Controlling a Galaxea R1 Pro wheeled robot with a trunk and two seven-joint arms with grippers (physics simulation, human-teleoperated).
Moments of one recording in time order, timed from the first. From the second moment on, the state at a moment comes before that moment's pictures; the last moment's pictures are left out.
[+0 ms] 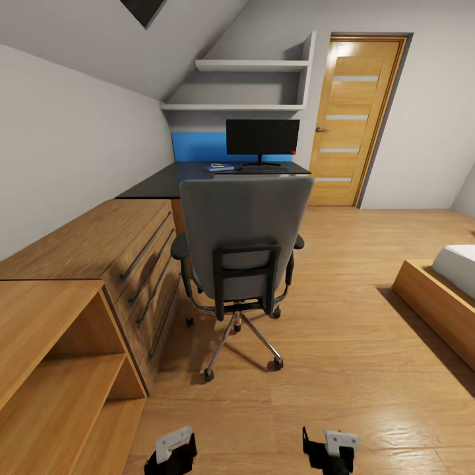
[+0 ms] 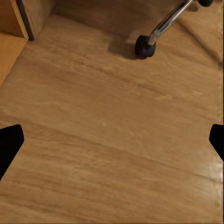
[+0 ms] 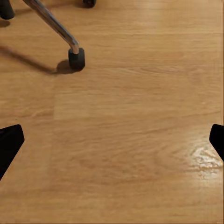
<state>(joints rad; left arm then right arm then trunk) -0.16 -0.05 -0.40 -0.73 0.54 -0.21 0.36 -0.39 -0.01 0.67 -0.18 -0.59 -0.60 -0.25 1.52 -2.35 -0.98</state>
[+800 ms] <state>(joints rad) -0.66 -0.12 -0.39 -0.55 0.66 0.13 0.51 -0.77 -0.01 0.66 -0.35 -0.59 -0.11 -0.26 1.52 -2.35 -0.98</state>
